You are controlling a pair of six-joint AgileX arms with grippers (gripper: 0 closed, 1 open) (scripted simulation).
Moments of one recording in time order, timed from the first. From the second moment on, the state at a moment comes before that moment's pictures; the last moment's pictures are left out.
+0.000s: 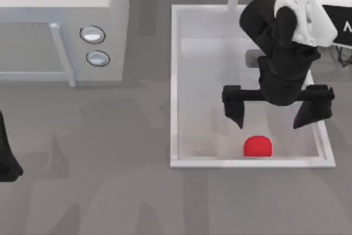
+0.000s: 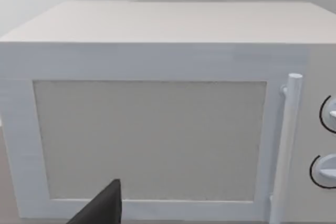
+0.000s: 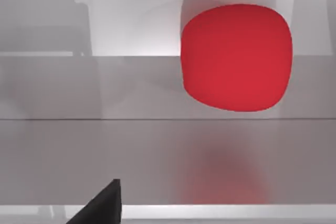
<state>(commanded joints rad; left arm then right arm) 0.00 0.00 0.00 0.00 0.00 0.00 0.46 2.06 1.49 -1.01 0.00 0.49</state>
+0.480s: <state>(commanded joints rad) 0.00 0.00 0.00 0.00 0.00 0.00 0.47 2.29 1.36 -0.62 0.00 0.49</state>
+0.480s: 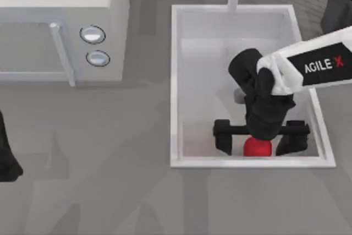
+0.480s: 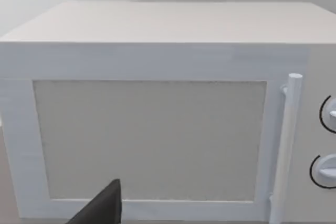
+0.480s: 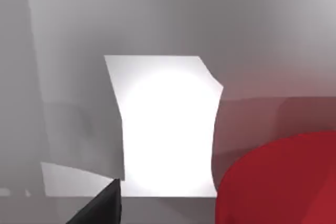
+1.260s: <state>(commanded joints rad) 0.00 0.00 0.00 0.00 0.00 0.00 0.47 2.35 1.32 -0.53 0.00 0.49</state>
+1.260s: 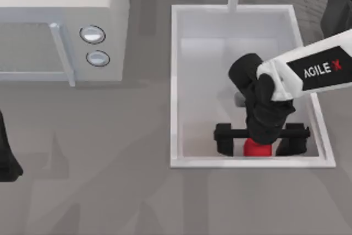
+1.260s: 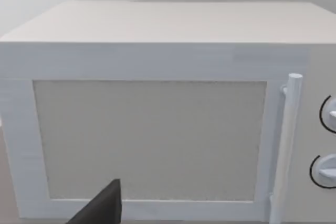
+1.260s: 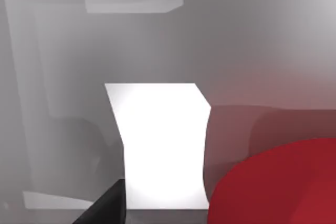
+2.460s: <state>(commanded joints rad) 0.00 0.00 0.00 0.00 0.00 0.00 0.47 2.27 1.40 -0.64 0.03 0.48</state>
